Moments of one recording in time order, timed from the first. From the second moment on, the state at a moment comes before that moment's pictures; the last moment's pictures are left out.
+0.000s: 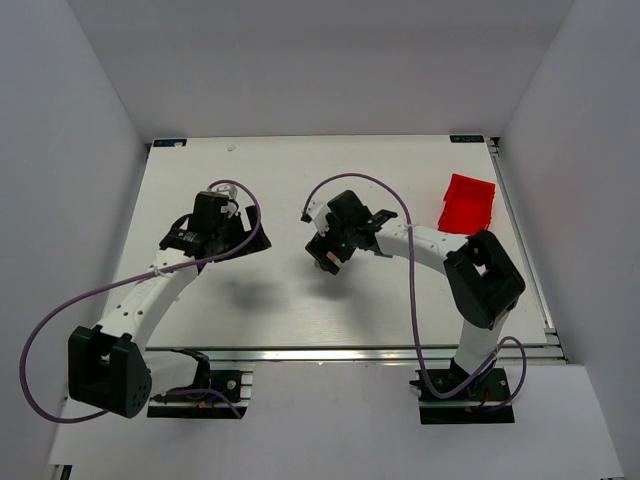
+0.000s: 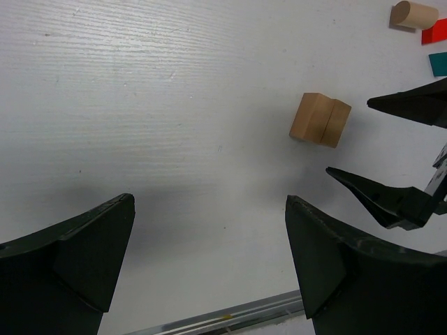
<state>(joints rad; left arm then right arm) -0.29 1.20 0.92 -0.54 0.10 -0.48 0.76 1.81 1.23 -0.36 -0.20 -0.30</state>
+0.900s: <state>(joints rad) -0.31 1.53 0.93 -0.29 0.30 -0.50 0.73 1.73 1.06 -0.29 0.02 0.17</state>
